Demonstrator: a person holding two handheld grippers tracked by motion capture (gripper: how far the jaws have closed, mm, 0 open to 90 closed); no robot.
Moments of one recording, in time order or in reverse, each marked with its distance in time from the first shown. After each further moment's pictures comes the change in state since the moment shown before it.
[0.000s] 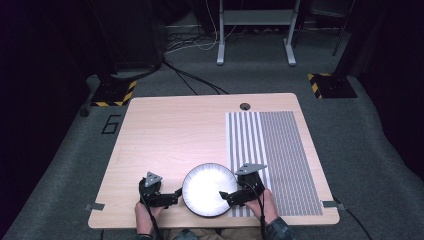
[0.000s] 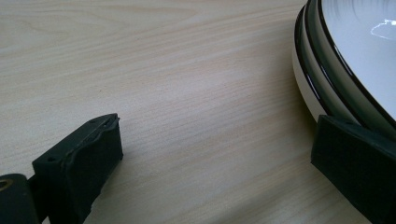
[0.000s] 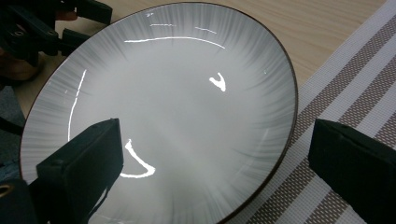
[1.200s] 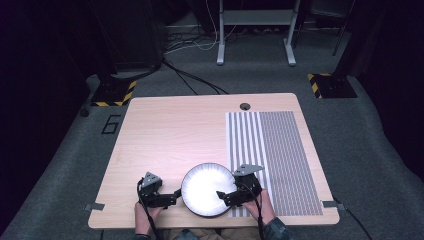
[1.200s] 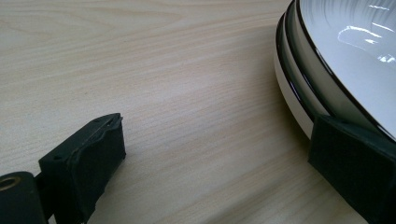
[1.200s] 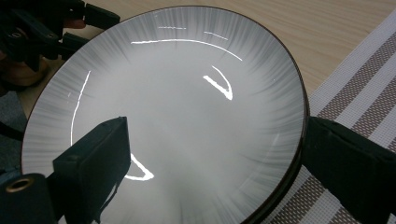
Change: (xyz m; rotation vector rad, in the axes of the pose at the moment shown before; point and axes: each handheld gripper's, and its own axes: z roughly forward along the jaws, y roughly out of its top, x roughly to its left) left arm 0.005 -0.001 -0.002 -0.012 -0.072 -0.014; right arm 0.007 0.001 0.004 -0.027 0.003 -0.007
